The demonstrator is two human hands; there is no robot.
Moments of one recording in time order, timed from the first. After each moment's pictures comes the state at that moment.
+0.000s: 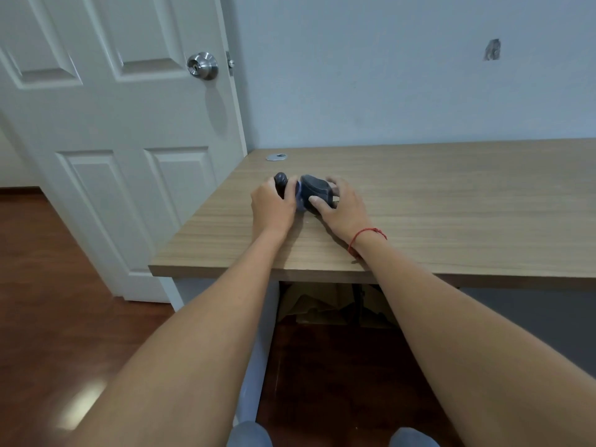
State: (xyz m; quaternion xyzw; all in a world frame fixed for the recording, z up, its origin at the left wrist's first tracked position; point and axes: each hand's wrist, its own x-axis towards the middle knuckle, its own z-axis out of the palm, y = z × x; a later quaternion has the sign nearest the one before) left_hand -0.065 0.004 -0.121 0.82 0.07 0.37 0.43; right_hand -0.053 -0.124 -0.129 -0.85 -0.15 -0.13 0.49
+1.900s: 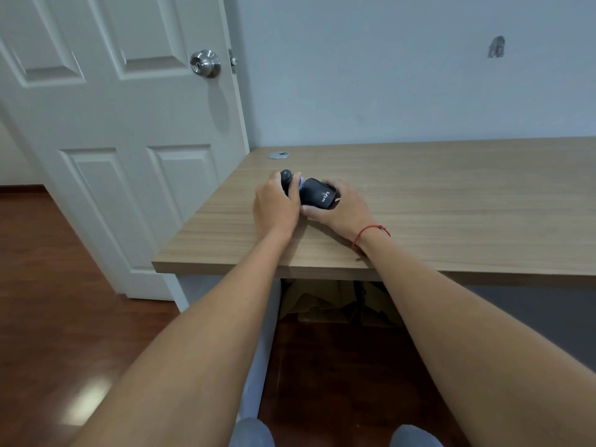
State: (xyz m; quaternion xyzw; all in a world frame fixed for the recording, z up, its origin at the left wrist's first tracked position) left_hand -0.068 0.002 -0.124 0.84 0.09 0.38 0.38; right_hand -0.057 -0.126 -0.130 -0.86 -0.16 -0.11 0.48
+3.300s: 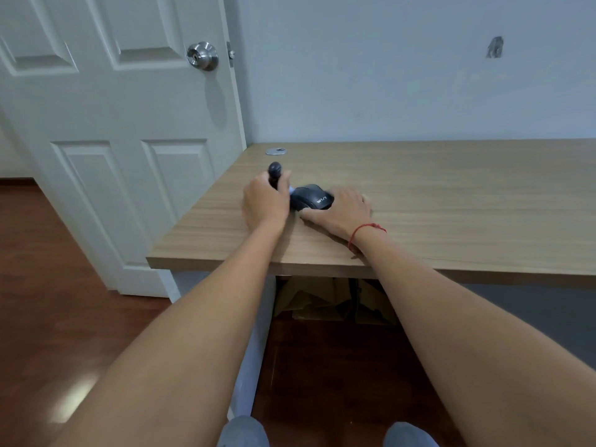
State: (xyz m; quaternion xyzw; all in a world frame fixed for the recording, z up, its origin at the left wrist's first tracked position) left_hand -0.059 0.016 -0.128 0.83 0.15 0.38 0.39; right_hand -0.059 -0.120 -0.130 -0.94 -0.11 -0.13 0.29
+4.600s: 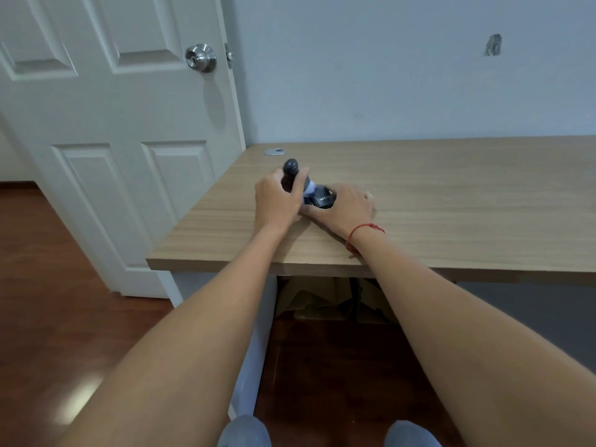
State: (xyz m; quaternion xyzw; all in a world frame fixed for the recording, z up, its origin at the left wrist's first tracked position) left_hand -0.066 0.001 -0.121 0.82 0.03 0.38 0.43; right_hand -0.061 -0.122 -0.125 -0.94 -0.09 -0.14 0.31
